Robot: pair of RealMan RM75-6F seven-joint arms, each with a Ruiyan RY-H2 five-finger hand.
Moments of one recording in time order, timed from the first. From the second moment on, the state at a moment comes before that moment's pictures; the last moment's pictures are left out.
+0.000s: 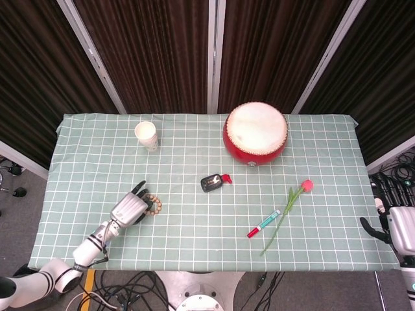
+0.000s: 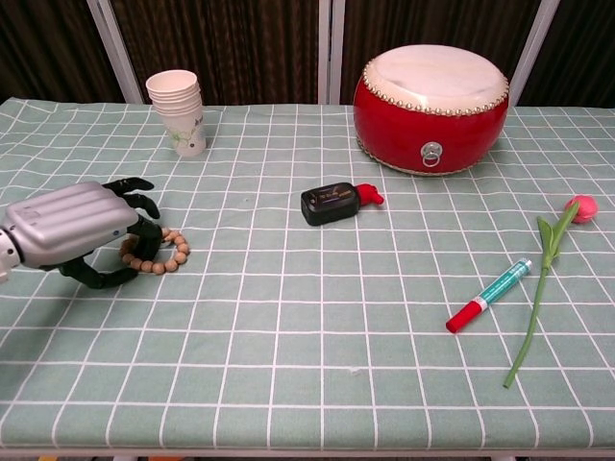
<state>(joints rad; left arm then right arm) -0.57 -1.69 0.04 -1.00 1.65 1.07 0.08 0.09 -1.01 0.08 -1.61 -1.52 1.50 0.16</state>
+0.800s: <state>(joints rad) -0.60 -1.40 -0.04 -1.44 1.48 0.82 -1.49 0.07 -0.99 0.09 -1.62 -1.53 1.55 0.16</state>
